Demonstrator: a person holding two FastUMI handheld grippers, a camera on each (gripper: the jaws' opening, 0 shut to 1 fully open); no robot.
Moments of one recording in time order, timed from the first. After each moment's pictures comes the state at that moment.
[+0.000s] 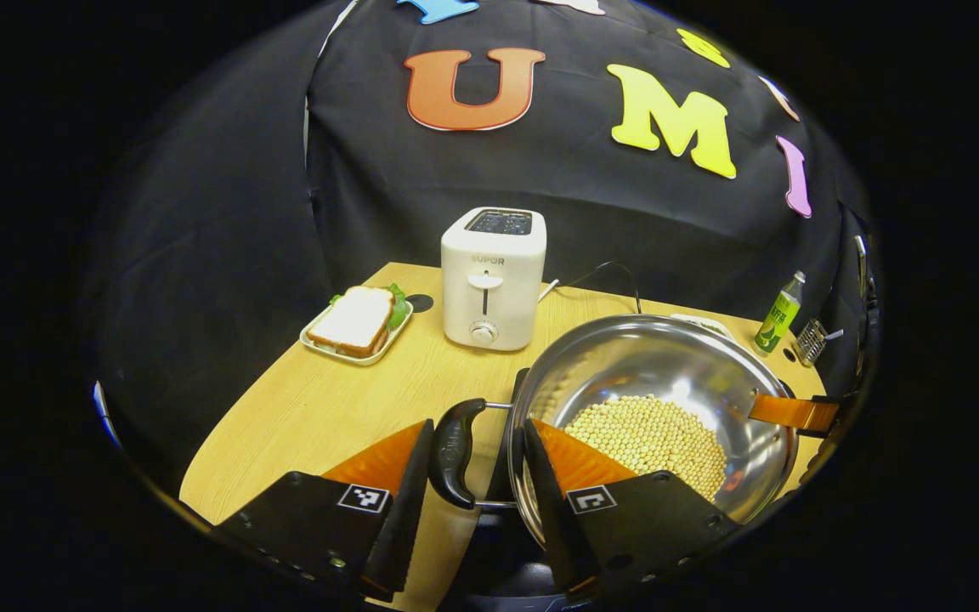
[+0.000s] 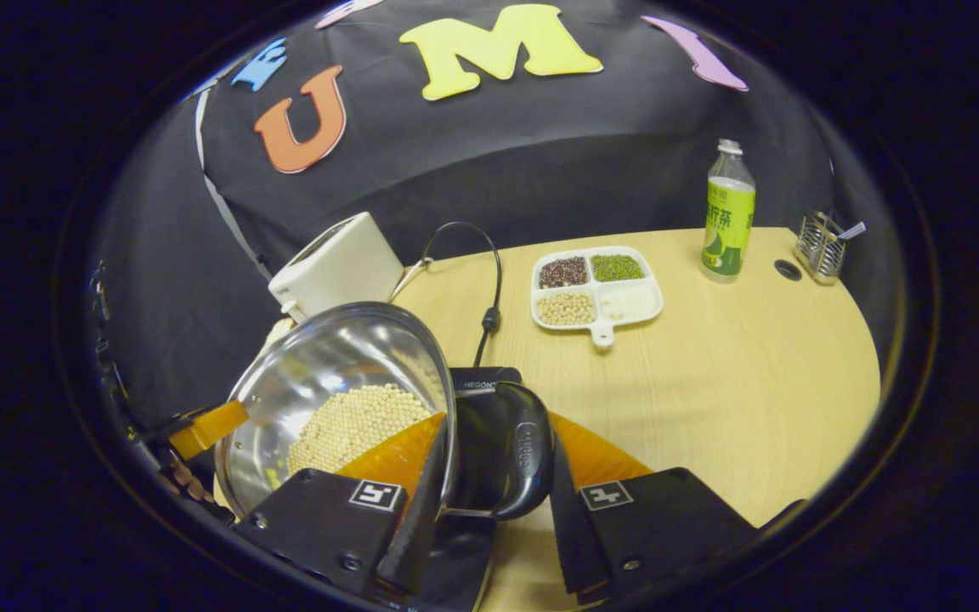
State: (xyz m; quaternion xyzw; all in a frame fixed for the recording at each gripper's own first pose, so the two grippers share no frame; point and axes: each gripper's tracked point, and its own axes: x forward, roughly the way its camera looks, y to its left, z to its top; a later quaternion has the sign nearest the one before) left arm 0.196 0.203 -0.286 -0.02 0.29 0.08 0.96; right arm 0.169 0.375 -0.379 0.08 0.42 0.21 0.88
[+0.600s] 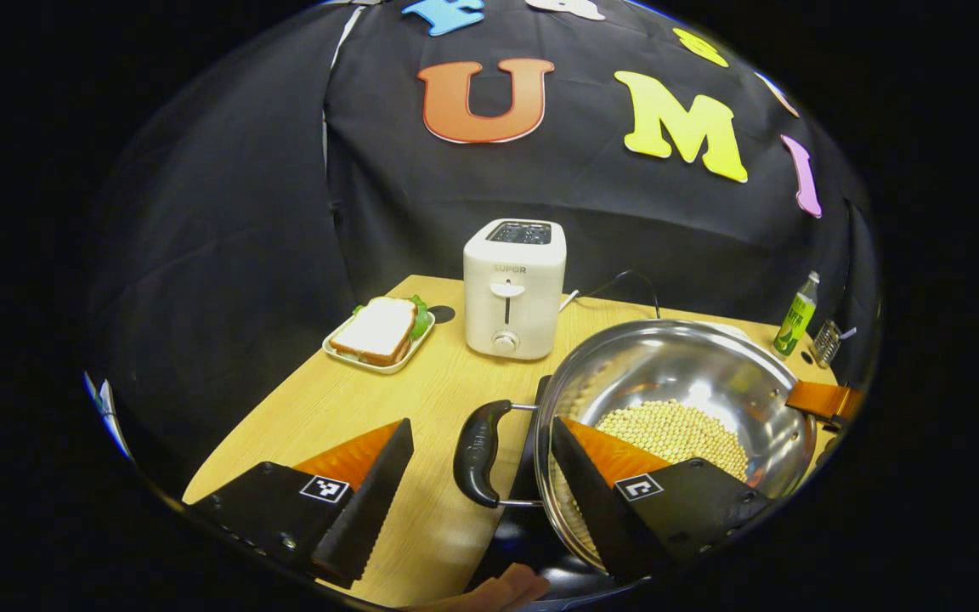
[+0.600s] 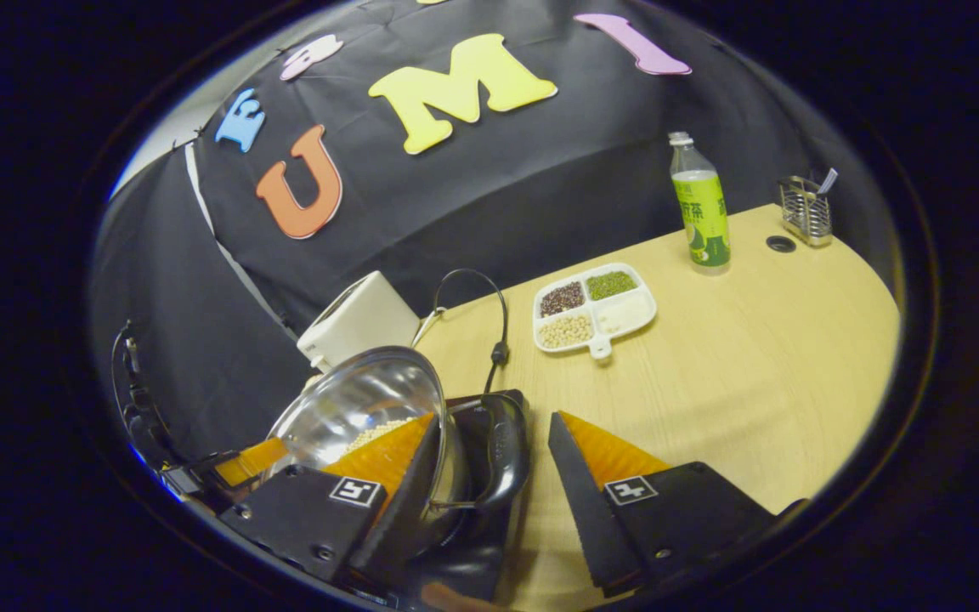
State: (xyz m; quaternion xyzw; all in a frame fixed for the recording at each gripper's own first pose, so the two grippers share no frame) left arm 0.186 0.216 -0.276 -0.03 0.24 0.11 0.96; right arm 0.168 0.358 -0.358 0.17 0.34 0.23 0.89
